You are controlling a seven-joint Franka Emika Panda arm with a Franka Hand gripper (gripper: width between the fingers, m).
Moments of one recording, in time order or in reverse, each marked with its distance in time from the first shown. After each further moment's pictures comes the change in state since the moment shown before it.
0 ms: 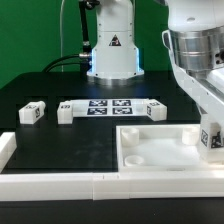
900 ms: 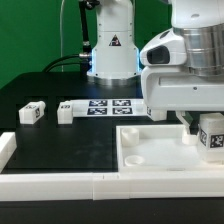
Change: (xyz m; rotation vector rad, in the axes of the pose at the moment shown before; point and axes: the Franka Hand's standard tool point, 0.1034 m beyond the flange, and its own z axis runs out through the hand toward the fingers) arm 0.003 -0.010 -0.002 0.041 0.063 -1.112
